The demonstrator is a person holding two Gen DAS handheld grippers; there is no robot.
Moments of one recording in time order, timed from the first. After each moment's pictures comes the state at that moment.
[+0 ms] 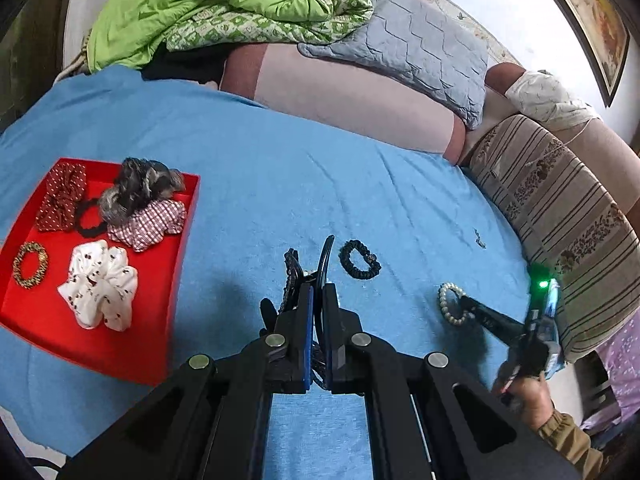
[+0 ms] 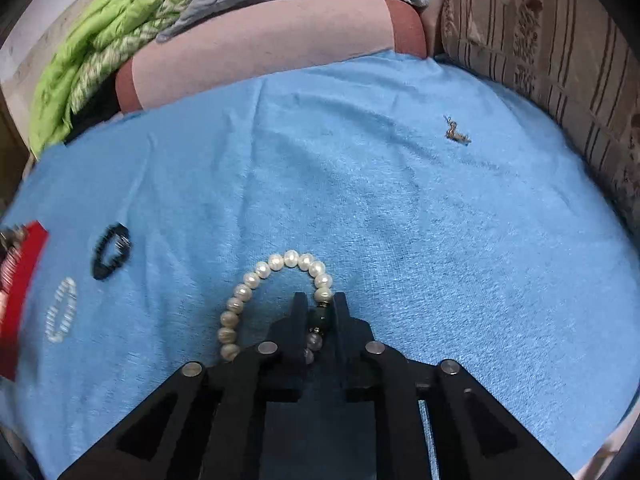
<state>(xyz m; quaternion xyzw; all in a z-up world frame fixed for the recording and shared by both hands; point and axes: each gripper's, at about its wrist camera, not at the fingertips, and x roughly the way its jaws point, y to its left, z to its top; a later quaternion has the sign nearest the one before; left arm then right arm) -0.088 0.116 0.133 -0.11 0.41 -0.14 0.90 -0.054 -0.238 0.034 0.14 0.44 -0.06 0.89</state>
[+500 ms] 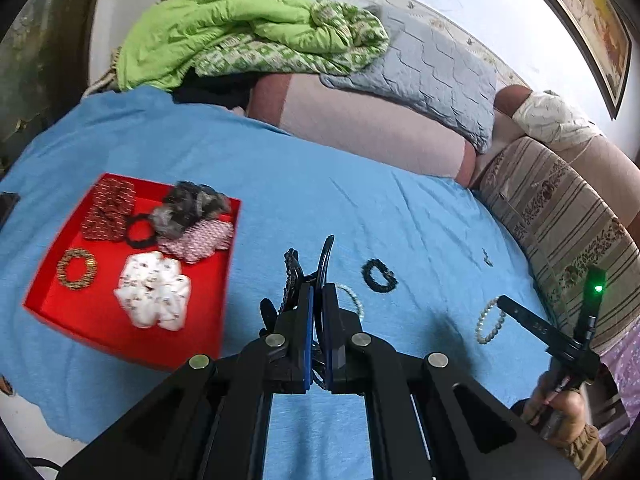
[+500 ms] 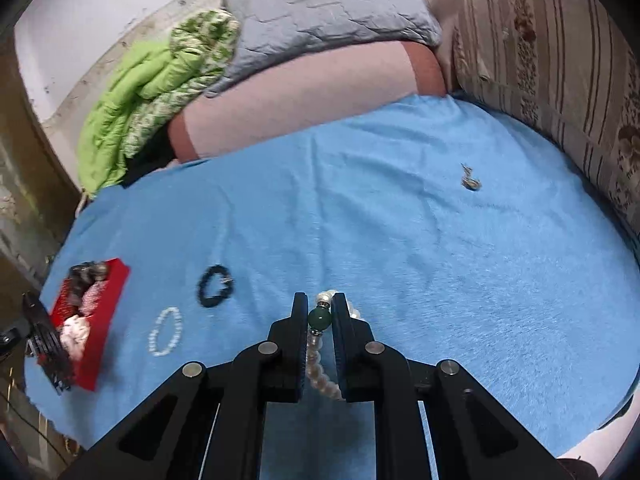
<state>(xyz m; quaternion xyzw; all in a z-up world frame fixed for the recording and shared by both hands) -0.121 0.150 0.162 -0.11 0.37 -0.10 0.92 -0.099 -0.214 0.111 0.17 0.37 -0.01 0.91</state>
